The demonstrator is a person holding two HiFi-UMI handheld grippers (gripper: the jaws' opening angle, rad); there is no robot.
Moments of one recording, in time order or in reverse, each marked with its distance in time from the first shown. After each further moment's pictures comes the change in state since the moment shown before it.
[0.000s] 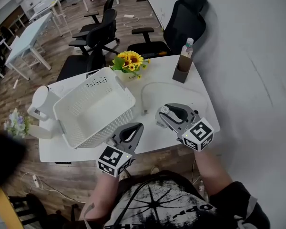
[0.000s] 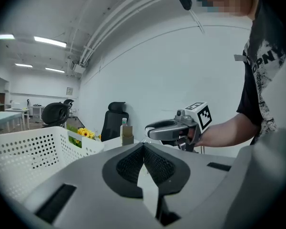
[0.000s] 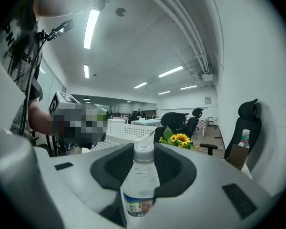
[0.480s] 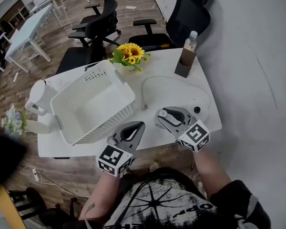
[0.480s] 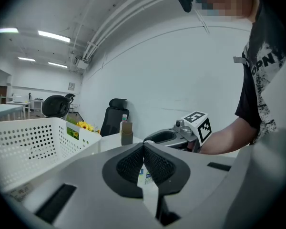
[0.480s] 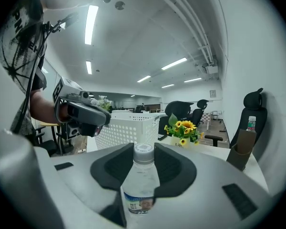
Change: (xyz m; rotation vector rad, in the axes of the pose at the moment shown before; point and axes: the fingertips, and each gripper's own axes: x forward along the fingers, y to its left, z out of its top) left arm 0.007 -0.003 -0.016 -0.050 0.021 0.003; right arm 0.010 0.012 -0.052 0.013 0.067 0.061
